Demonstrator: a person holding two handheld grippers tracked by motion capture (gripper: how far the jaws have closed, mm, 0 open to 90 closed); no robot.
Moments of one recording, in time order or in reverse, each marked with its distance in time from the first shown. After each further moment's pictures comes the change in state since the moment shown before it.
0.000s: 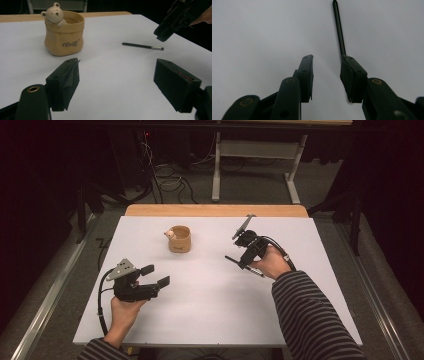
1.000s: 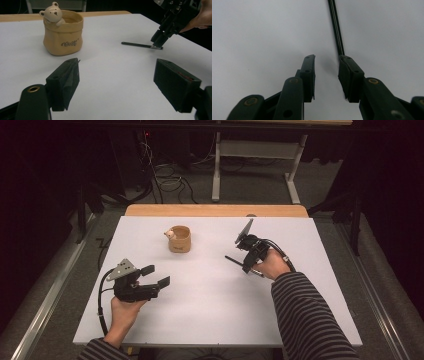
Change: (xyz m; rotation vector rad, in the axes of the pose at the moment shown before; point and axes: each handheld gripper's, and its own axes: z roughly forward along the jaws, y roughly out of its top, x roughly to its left) left arm 0.000 0.000 0.000 0.006 -0.006 0.003; right arm -0.015 -0.004 0.027 0.103 0.014 0.035
